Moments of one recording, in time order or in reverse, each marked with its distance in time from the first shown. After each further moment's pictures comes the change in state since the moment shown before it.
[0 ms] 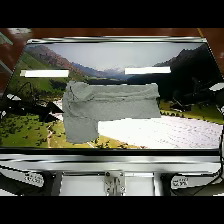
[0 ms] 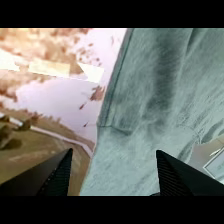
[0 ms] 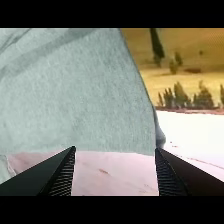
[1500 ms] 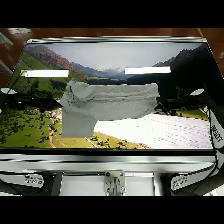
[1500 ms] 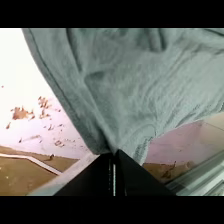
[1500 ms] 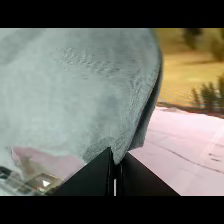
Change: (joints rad) left arm -0.038 0.139 0.070 -0.111 -0.022 0.166; right arm 0.104 -0.099 -0.046 0.113 -0.032 -0.021
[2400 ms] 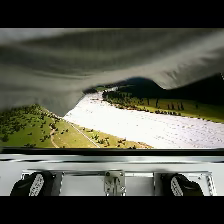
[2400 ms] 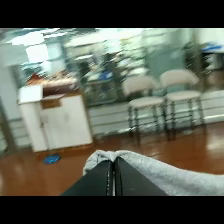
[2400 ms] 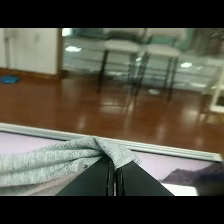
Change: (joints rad) left arm 0.081 0.913 0.883 0.388 0.087 -0.164; right arm -0.002 0.968 0.751 -0.413 0.020 0.008
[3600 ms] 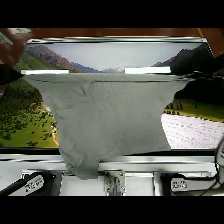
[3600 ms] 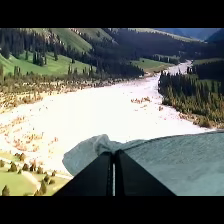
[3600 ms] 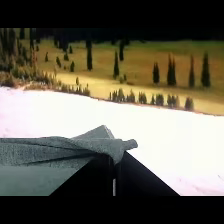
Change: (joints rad) left arm -0.104 -0.530 -0.563 -0.059 -0.073 0.027; right arm 0.071 -0.844 0.010 -0.176 0.403 0.146
